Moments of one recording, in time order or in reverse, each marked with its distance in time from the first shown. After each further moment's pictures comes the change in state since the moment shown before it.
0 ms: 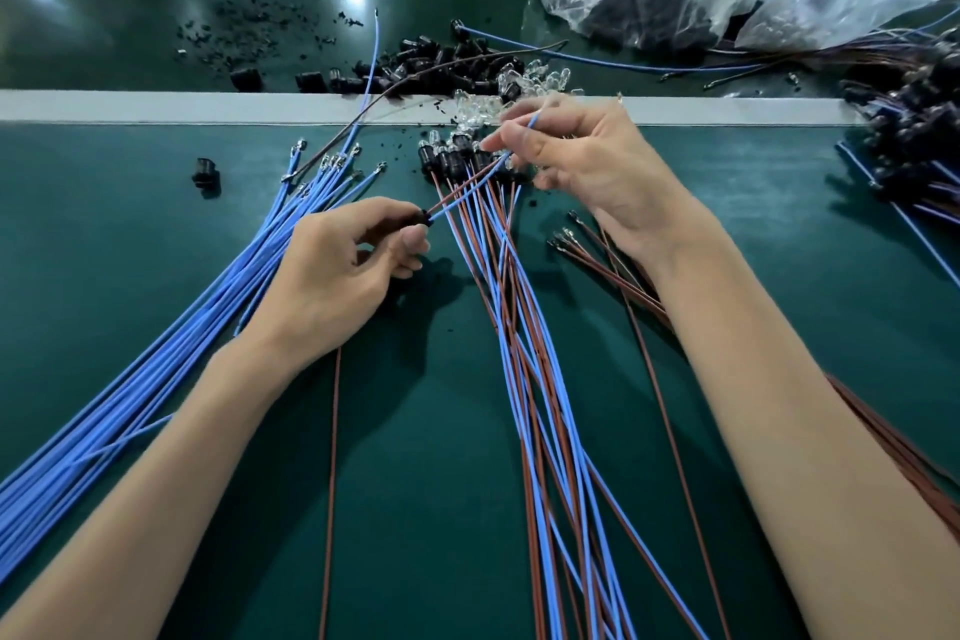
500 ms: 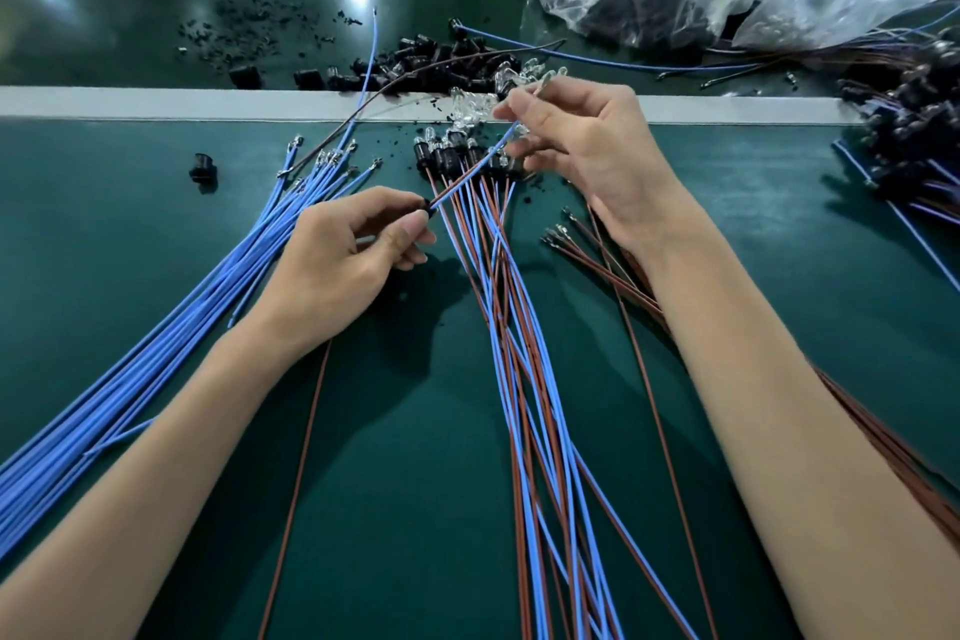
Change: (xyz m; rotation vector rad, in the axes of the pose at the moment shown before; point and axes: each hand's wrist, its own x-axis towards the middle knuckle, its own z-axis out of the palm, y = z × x) left_hand 0.005 0.001 0.004 -0.027 -0.015 0.000; right_hand 0.003 0.000 -0.005 0.163 0.055 -0.027
